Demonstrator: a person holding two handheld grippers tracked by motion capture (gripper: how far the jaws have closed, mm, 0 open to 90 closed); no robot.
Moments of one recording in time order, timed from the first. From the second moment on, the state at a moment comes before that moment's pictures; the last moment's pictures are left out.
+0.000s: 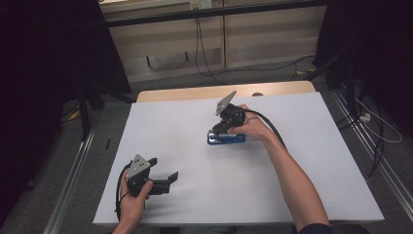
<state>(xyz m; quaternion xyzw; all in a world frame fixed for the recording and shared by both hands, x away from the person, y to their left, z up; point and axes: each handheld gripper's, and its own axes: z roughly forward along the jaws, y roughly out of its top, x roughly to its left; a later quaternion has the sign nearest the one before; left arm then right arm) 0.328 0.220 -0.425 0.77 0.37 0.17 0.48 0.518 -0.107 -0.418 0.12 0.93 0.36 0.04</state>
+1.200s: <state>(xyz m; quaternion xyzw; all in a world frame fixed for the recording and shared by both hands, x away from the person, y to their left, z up) 0.329 0.220 -0.426 0.78 0.37 0.17 0.48 0.519 -0.107 -0.414 0.10 0.93 0.36 0.04</state>
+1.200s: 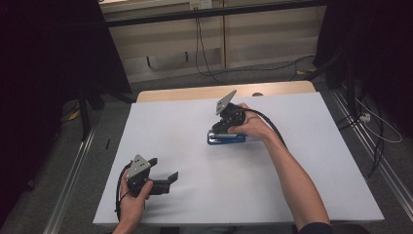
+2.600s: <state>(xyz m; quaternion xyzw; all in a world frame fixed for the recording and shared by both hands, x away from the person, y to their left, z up) 0.328 0.221 -0.425 0.77 0.38 0.17 0.48 0.520 -0.106 -0.422 0.15 0.92 0.36 0.05</state>
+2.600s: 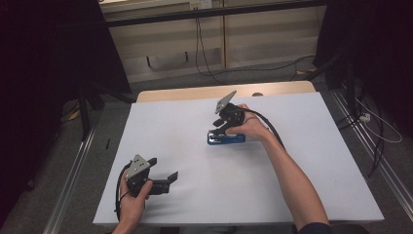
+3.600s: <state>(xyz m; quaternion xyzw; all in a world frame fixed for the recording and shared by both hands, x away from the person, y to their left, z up) 0.329 0.220 -0.425 0.77 0.38 0.18 0.48 0.494 -0.134 -0.421 0.29 0.86 0.40 0.10</state>
